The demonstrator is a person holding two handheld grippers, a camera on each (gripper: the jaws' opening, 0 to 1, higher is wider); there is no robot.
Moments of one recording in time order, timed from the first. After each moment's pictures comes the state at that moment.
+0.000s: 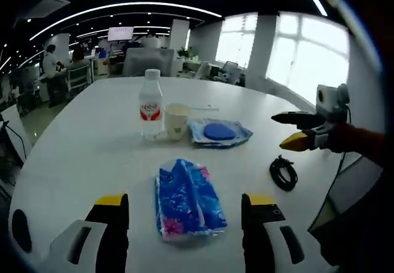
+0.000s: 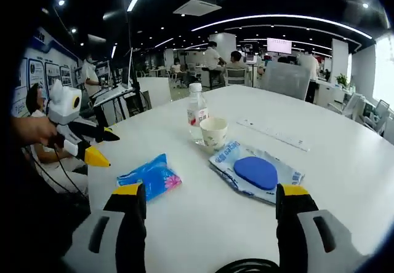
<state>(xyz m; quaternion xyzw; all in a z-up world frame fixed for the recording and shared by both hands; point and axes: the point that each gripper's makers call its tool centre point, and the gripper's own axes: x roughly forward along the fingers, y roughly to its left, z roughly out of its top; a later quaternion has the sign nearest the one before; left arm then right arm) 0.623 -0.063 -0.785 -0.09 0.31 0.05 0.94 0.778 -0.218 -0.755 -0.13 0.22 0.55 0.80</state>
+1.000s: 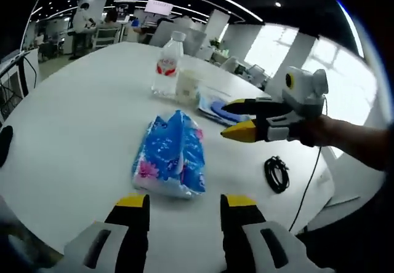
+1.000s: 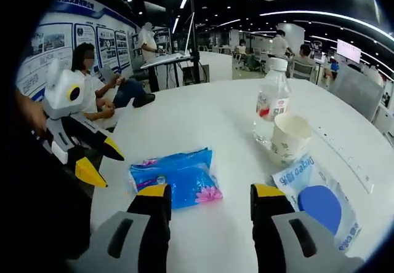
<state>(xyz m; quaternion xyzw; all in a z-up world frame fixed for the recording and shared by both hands) 0.584 -0.109 -0.827 -0.25 0.35 0.11 0.90 0.737 -0.114 -0.817 -0.22 0.22 0.70 0.64</state>
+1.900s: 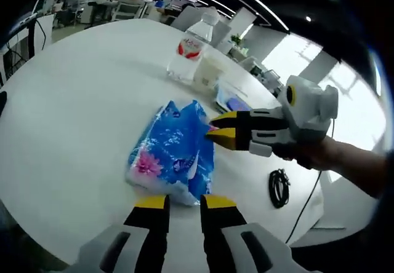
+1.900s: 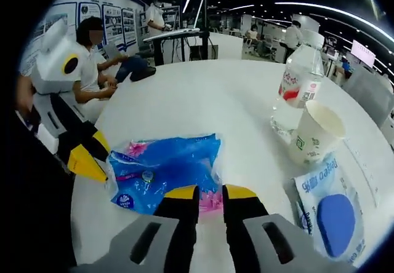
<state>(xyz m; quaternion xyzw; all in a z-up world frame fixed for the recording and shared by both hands) 0.600 -0.102 -0.855 -0.31 0.39 0.13 0.86 0.725 -0.093 -0.859 -0.29 0.24 0.70 0.61</state>
